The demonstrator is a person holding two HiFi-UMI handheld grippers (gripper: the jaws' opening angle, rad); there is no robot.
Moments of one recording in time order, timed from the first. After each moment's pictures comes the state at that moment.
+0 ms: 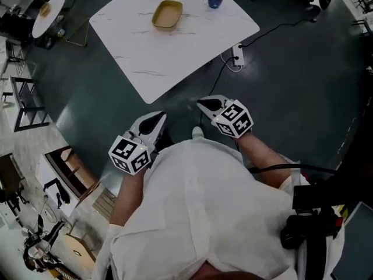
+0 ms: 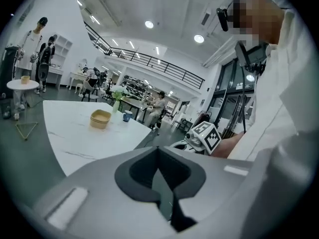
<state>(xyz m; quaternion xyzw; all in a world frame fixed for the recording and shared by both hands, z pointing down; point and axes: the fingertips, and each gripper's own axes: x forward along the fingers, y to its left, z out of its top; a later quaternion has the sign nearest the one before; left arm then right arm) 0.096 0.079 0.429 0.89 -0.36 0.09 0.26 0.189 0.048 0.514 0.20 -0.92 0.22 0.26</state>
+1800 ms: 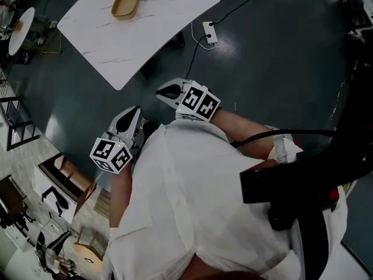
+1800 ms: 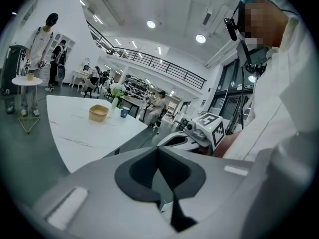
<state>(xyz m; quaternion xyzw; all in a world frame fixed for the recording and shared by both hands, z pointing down) 0.129 0.138 0.430 0.88 -0.37 0.09 0.28 0.172 0.112 0.472 0.13 -0.95 0.13 0.24</state>
